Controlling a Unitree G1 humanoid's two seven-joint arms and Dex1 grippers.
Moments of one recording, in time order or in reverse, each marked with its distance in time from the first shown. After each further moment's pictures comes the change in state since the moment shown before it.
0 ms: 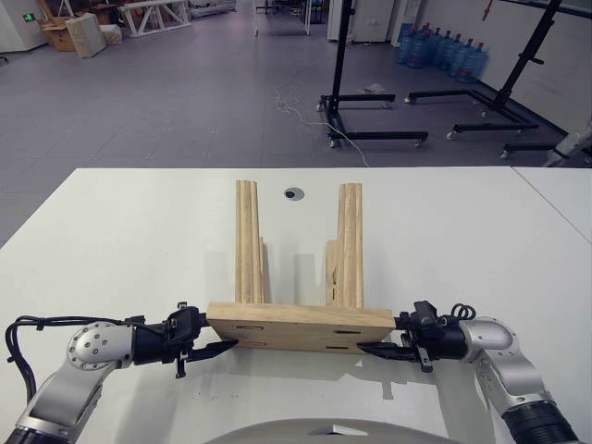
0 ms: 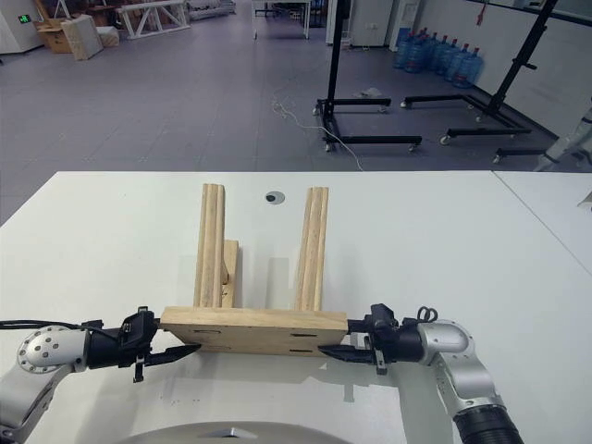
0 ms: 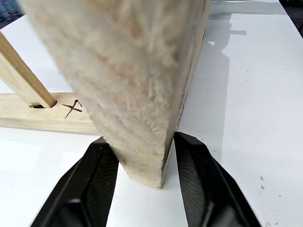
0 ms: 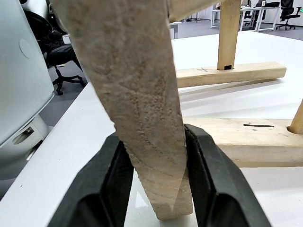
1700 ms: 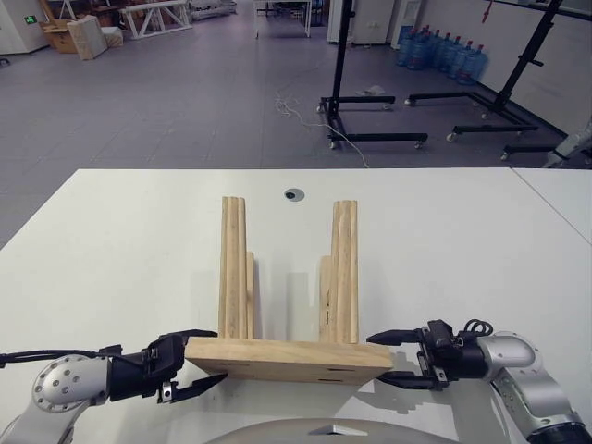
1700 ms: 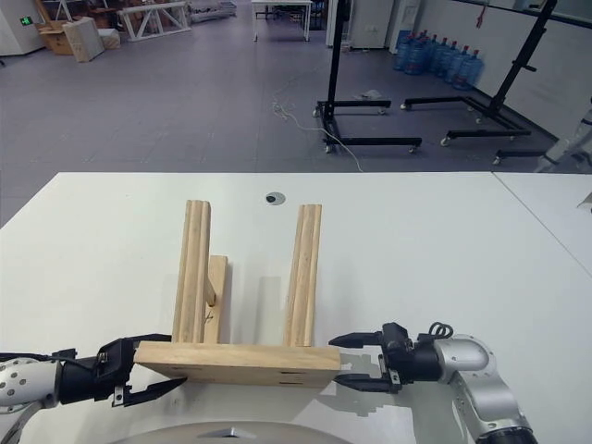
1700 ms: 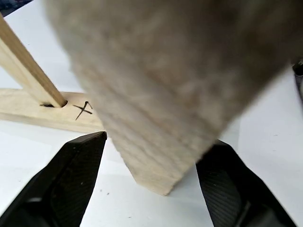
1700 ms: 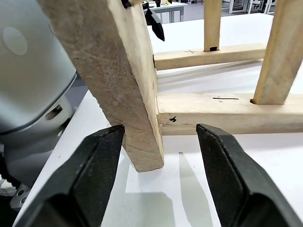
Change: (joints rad) left arm 0.231 0.005 0.135 -0.159 0.010 0.006 0.017; right arm 0.124 -0.069 -0.023 -0.101 -0.012 -0.016 -0.017
